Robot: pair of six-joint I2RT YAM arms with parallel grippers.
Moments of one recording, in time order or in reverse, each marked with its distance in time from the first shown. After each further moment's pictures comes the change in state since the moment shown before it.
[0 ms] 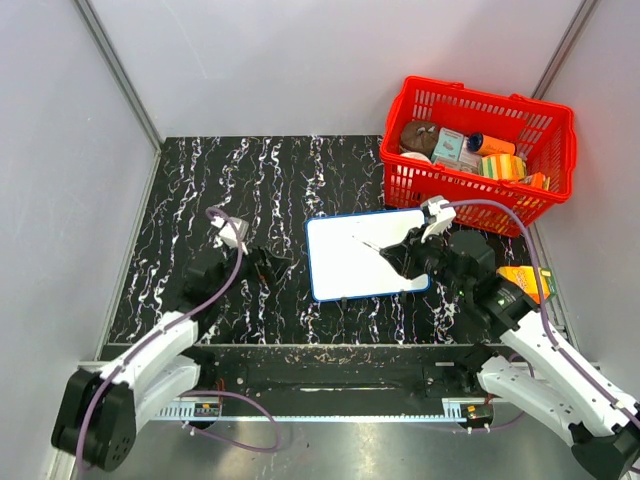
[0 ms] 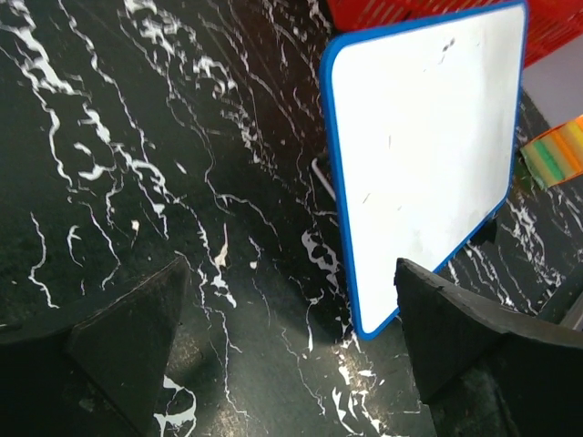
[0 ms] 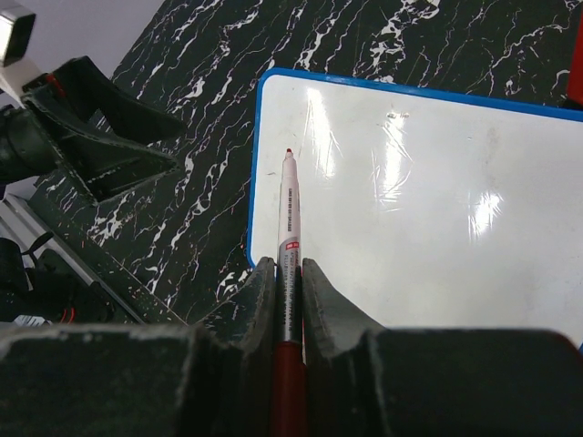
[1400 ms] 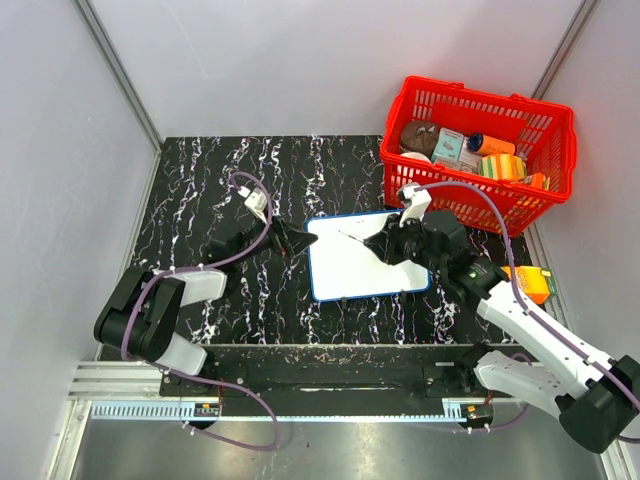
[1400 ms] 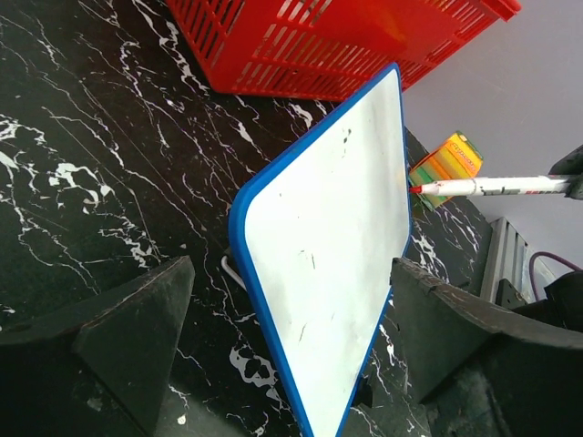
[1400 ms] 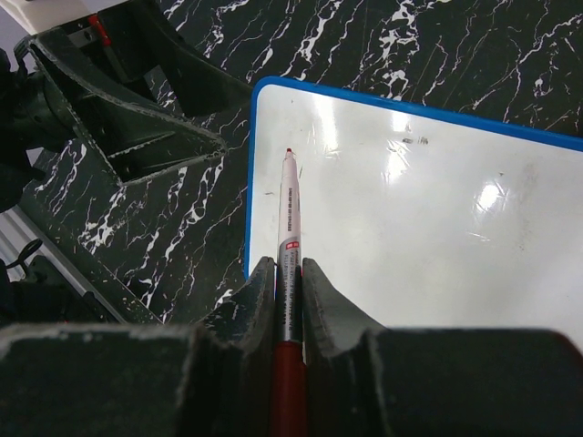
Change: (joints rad) left arm 0.005 0.629 0.187 0.613 0.292 -0.172; right arm 0.000 0.238 0.065 0.105 -0.026 0.005
